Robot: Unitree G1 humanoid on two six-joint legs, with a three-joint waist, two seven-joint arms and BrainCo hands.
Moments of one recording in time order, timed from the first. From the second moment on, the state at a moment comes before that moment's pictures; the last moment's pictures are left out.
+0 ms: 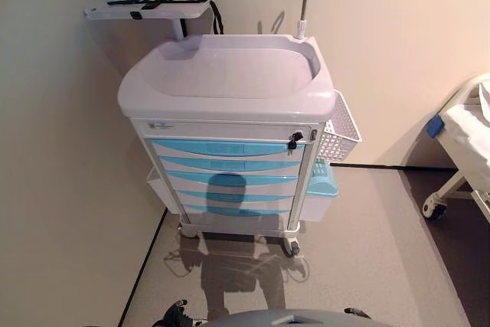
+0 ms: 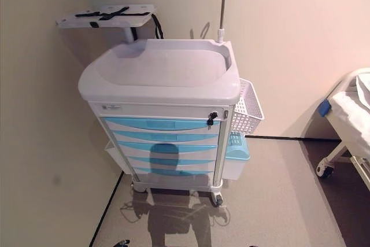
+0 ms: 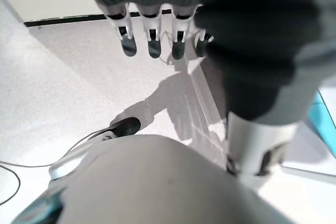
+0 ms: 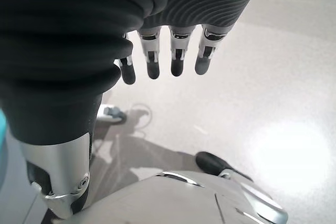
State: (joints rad) left arm 0.06 0.21 -0.25 1.25 0.09 -0.11 0.07; right arm 0.08 -0.24 0.23 1.28 -0.05 -0.10 -0.10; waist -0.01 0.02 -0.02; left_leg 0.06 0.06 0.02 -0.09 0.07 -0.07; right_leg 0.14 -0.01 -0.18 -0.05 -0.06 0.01
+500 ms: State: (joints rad) left arm 0.06 0.21 -0.25 1.25 0.09 -0.11 0.06; right arm 0.08 -0.24 0.23 1.28 -0.05 -0.10 -0.10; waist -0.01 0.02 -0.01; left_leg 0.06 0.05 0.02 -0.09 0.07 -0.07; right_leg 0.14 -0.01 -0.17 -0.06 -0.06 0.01
